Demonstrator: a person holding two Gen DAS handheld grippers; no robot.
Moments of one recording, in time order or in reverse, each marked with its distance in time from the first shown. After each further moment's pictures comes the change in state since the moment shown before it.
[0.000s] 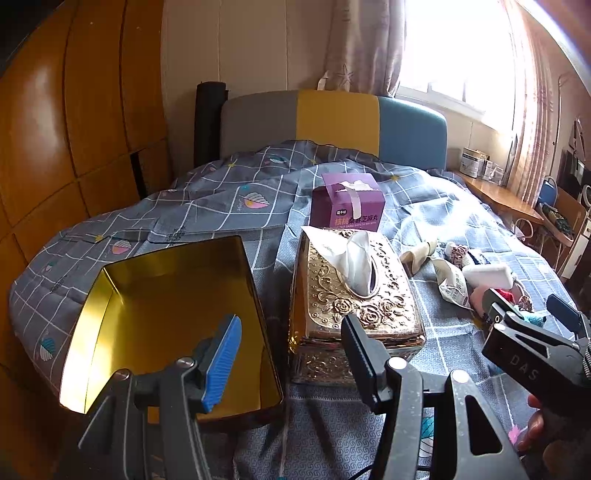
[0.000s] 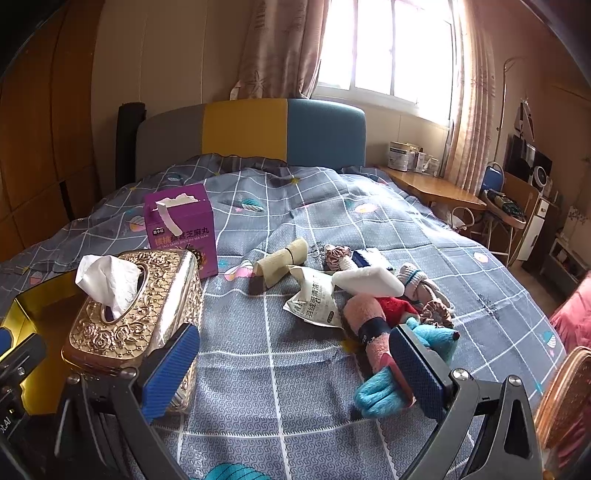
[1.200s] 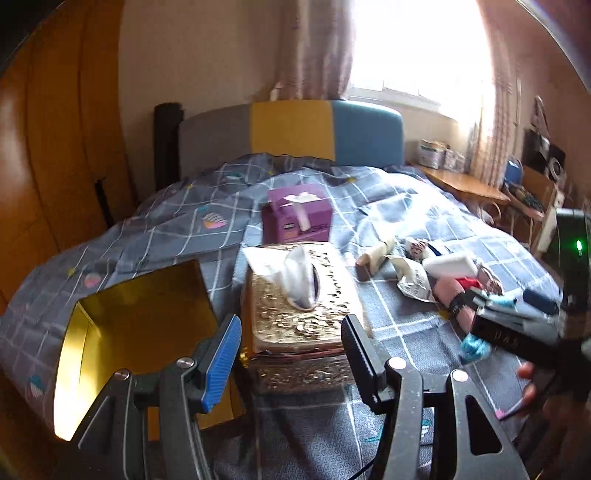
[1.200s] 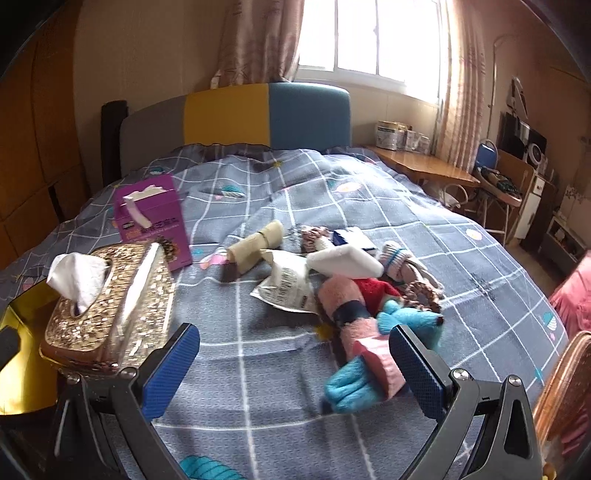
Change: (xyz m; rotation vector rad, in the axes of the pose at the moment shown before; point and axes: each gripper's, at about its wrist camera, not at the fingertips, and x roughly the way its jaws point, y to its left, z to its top) left arm -0.014 -0.032 0.007 0.139 -0.038 -0.120; right arm 0.018 -0.055 -0.003 0.073 0.077 -0.019
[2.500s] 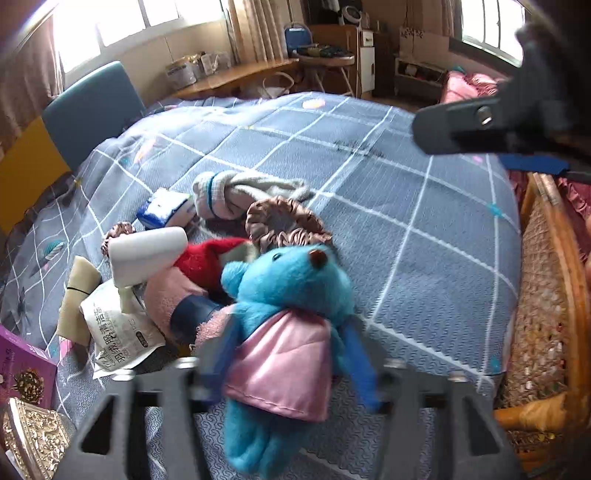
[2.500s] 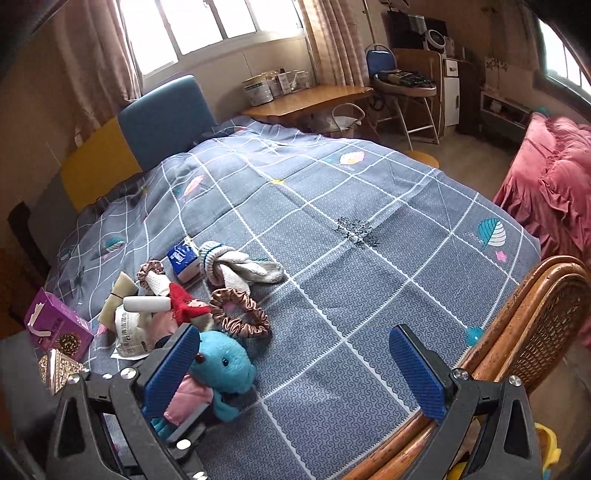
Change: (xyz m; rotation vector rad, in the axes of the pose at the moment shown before) left arm 0.134 -0.305 -0.013 0.703 0.280 -0.510; right arm 0.025 -0.232 0.009 0.444 0.154 -0.145
